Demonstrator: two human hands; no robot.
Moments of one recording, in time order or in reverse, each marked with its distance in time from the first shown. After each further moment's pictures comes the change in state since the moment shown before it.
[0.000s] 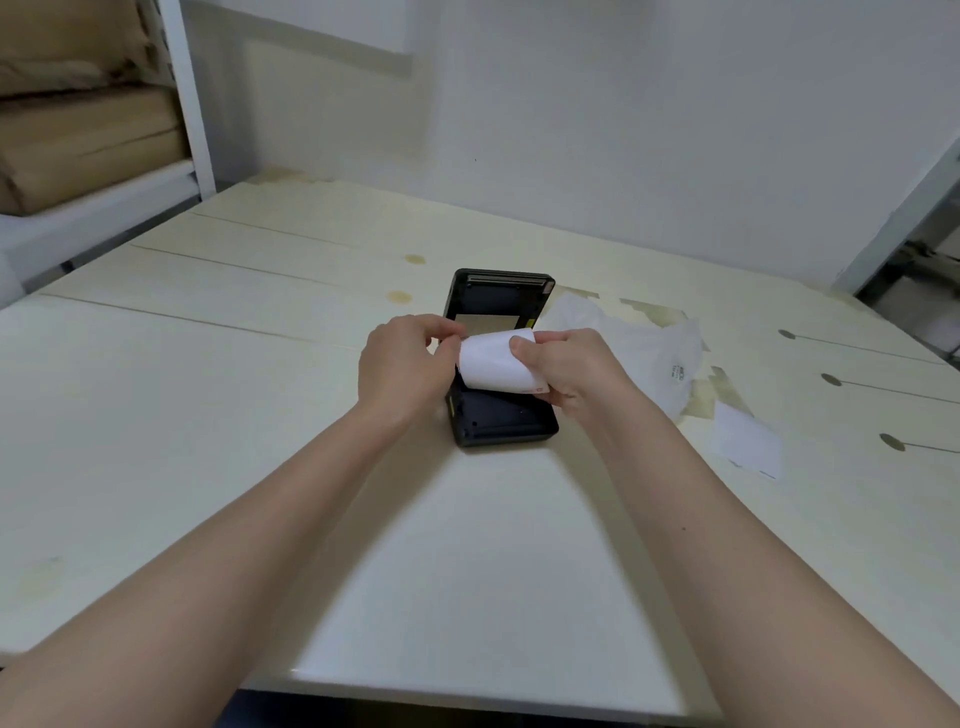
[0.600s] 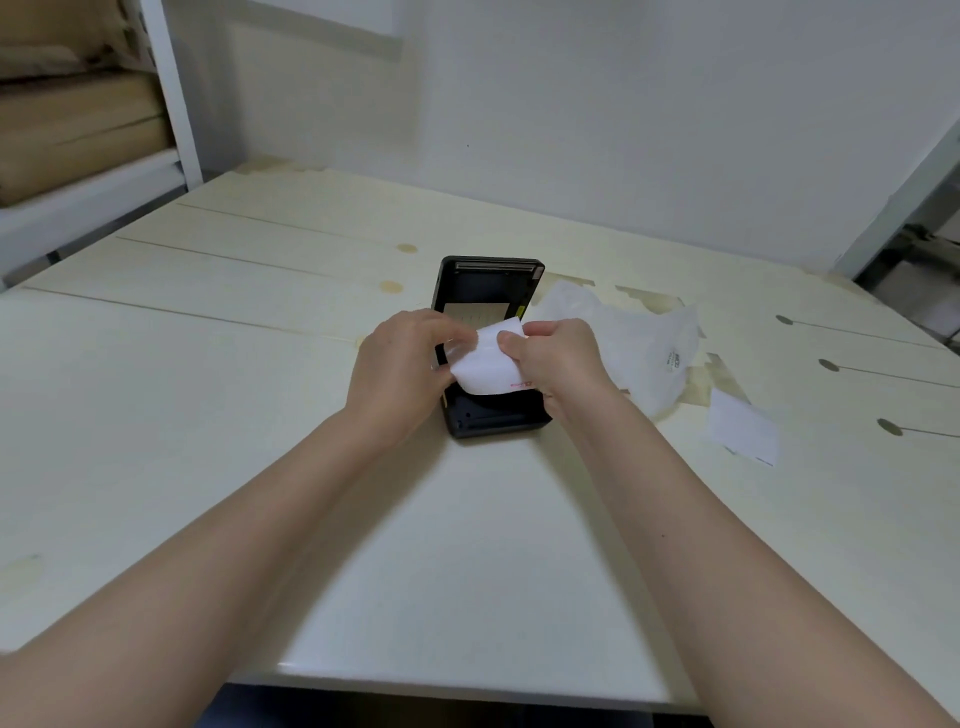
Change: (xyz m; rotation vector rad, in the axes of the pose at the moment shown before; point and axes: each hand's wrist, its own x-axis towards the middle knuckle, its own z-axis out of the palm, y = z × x) left_hand -0.012 -0.003 0.001 0.182 -0.037 0.304; right_hand -0.006 0.005 0.007 -0.069 0.101 -0.047
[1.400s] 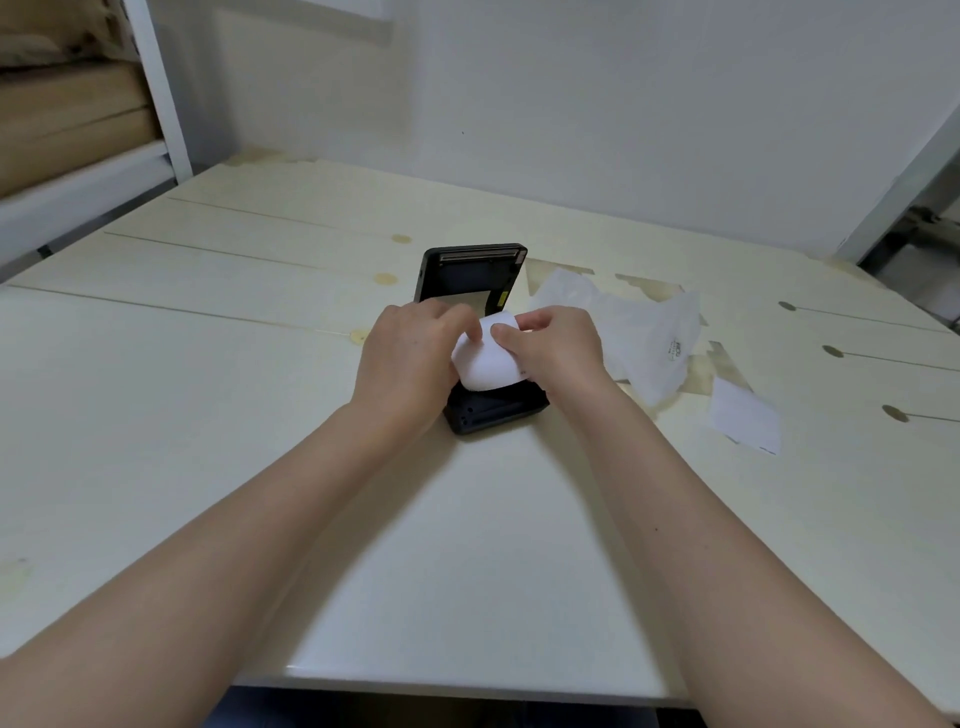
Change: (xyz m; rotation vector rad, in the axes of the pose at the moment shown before) left_hand 0.005 0.007 0.009 0.258 0.031 0.141; right_hand 0.003 0.003 -0.005 -0.235 0.031 -0.139
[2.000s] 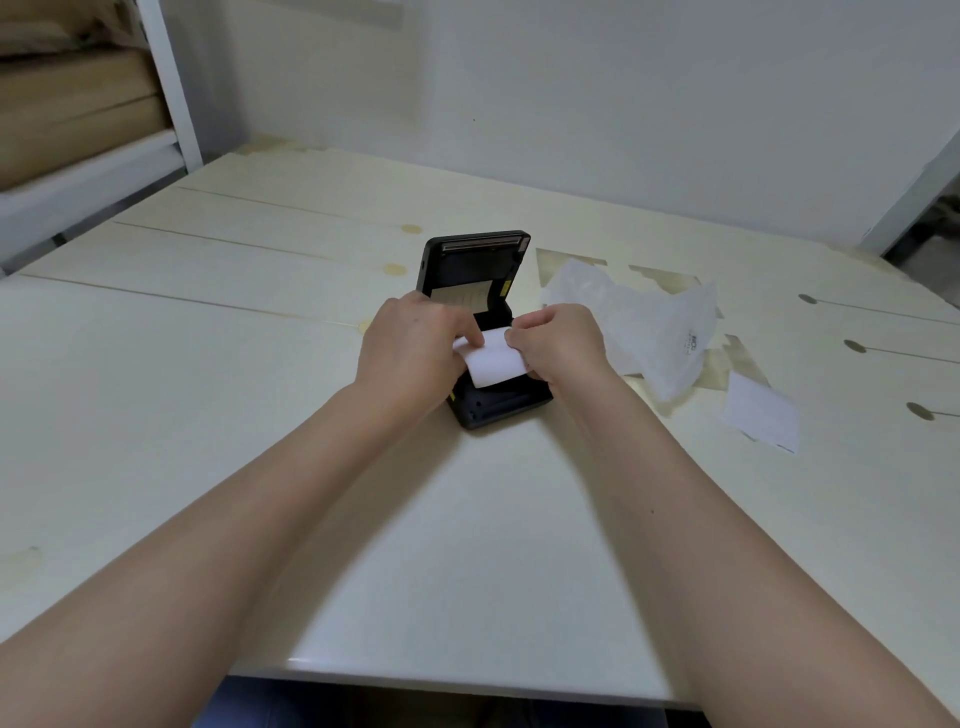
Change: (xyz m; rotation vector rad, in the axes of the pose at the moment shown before) left_hand 0.007 -0.006 -0.002 0.018 -0.189 -0.148; right_hand 0.015 0.006 0.011 -0.014 -0.041 0.081
